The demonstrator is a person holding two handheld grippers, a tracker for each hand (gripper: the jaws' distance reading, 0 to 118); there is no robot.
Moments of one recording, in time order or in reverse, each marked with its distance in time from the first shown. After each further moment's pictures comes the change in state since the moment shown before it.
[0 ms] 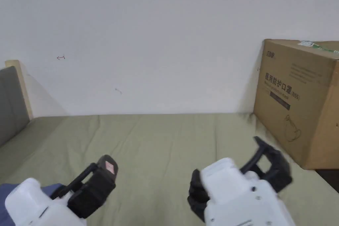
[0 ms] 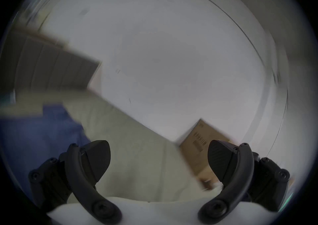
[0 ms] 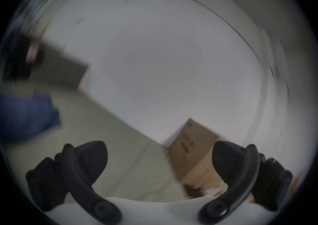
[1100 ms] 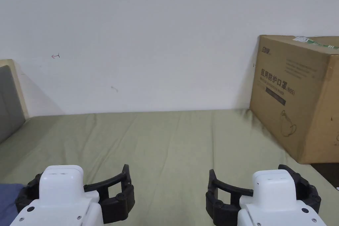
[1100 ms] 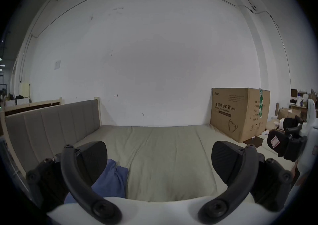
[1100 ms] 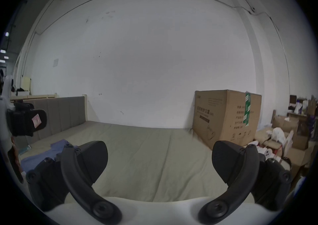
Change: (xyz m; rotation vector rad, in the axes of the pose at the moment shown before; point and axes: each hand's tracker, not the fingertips) left arm 0.049 -0.017 -0.001 -0.001 0.098 -0.824; right arm 0.036 -0.045 0.029 -0.042 0.023 -0.774
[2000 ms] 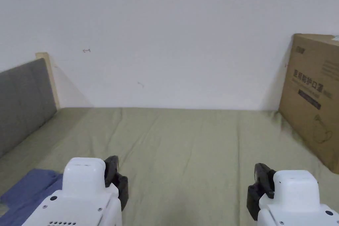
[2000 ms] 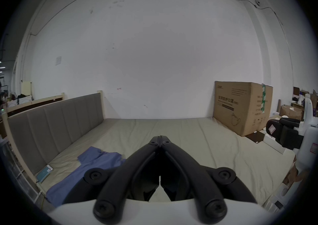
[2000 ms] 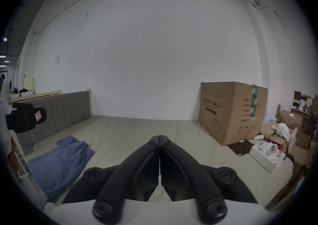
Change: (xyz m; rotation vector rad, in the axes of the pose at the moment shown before) left arm -0.023 0.006 0.010 -0.070 0.048 -0.012; right arm -0.022 0.006 -0.017 -0.082 0.100 -0.041
